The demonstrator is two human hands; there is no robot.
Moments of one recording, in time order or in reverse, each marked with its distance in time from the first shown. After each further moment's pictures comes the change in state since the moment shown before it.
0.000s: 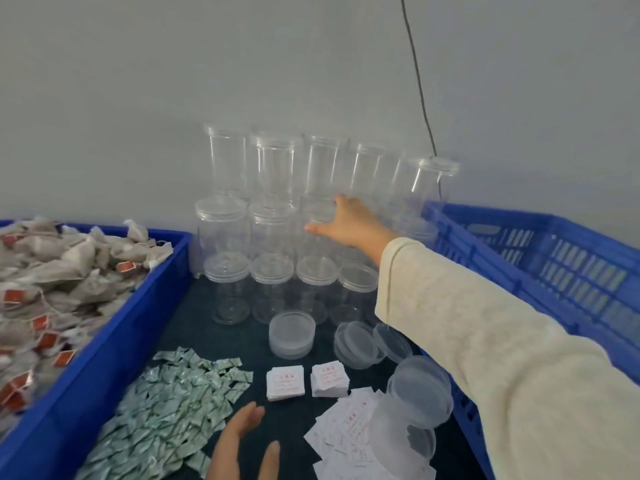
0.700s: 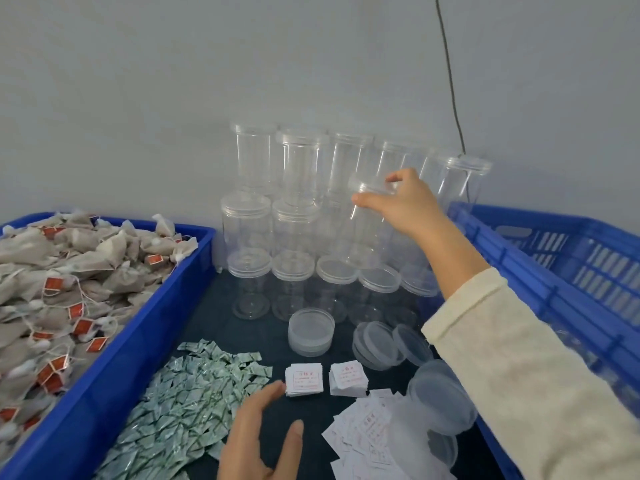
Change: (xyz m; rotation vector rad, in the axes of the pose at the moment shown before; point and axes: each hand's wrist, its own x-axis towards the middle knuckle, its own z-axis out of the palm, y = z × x) left_hand 0.002 0.031 -0.012 0.160 0.032 0.211; right_hand -0.052 -0.008 -0.054 0.478 0.206 0.077
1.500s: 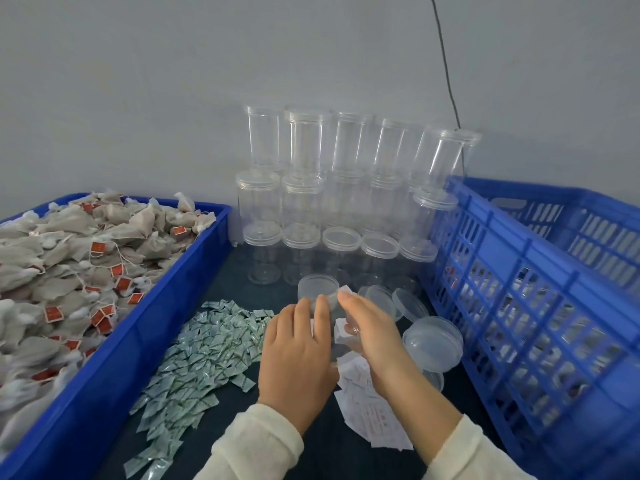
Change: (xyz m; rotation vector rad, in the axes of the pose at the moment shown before) left_hand 0.010 0.048 0.007 0.956 -0.170 0.415; right_hand -0.215 0.041 0.058 0.725 -0.307 0.381
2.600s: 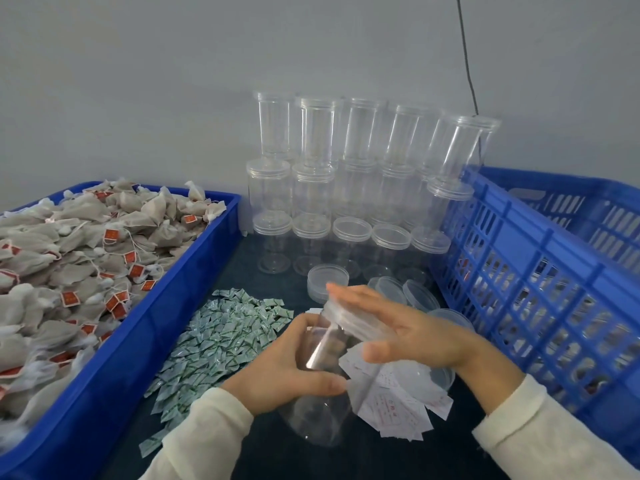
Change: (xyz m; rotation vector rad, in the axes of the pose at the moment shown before) left_hand -0.011 -0.053 -0.001 -1.353 -0.631 -0.171; right_hand 0.015 -0.018 -0.052 -0.599 -0.810 -0.259
